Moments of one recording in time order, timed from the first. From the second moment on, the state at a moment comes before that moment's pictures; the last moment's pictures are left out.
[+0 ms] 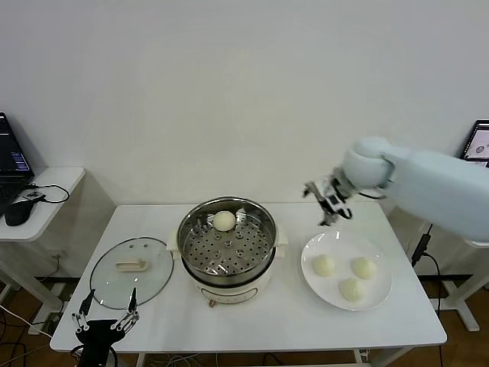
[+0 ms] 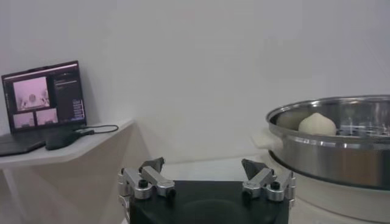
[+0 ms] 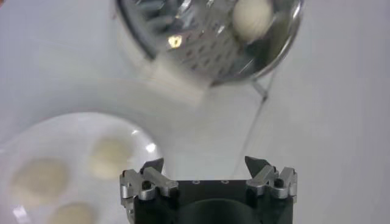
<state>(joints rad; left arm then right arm) 1.89 -1.28 -0.67 -2.23 -0.16 -0.02 -0.21 0.48 0.64 -1.20 1.59 0.04 -0.31 -0.97</state>
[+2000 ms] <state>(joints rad) 1.91 -1.29 -0.71 -2.21 -0.17 -0.01 -0.21 -0.03 0.81 -0.88 1.27 -0.16 -0.32 -0.95</state>
